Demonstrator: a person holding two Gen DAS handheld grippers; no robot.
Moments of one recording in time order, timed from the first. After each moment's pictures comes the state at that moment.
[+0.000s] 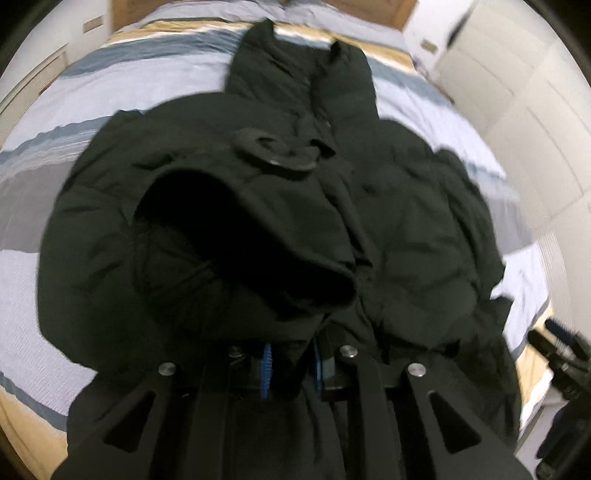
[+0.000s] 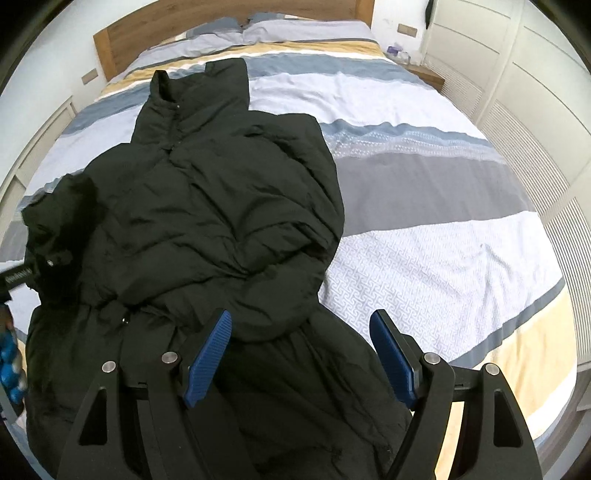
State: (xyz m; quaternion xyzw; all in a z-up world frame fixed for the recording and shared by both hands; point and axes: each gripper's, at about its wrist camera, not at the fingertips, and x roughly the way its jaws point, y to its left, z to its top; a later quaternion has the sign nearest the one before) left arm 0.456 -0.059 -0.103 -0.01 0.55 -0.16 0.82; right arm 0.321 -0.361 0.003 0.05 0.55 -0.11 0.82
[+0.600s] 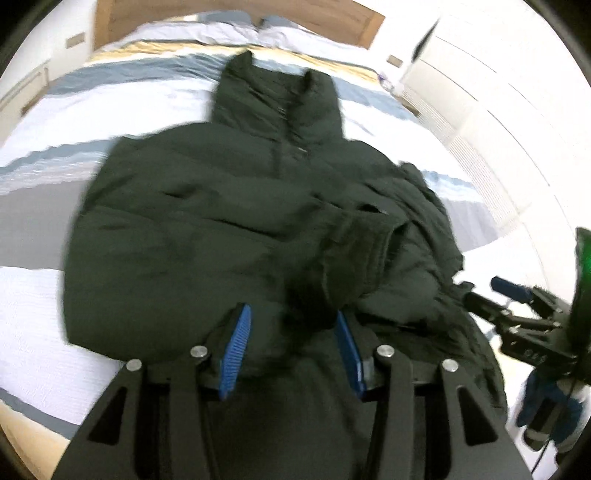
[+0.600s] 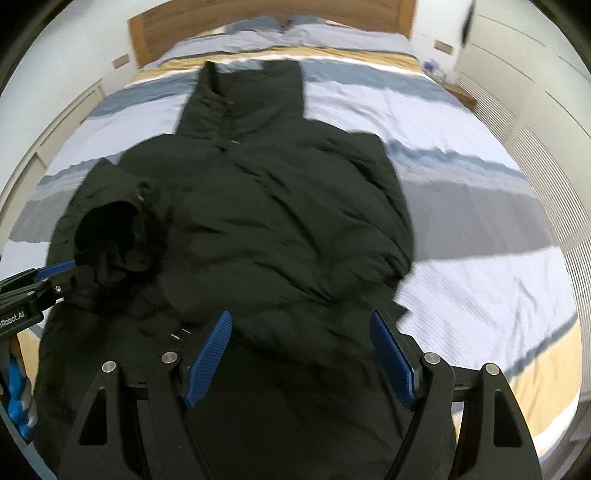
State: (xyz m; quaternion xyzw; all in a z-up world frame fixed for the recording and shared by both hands) left arm 0.439 -0.005 -0.061 -0.03 0.51 -0.21 0.83; right arm 0.356 -0.289 0.012 0.02 0.54 -0.05 0.84
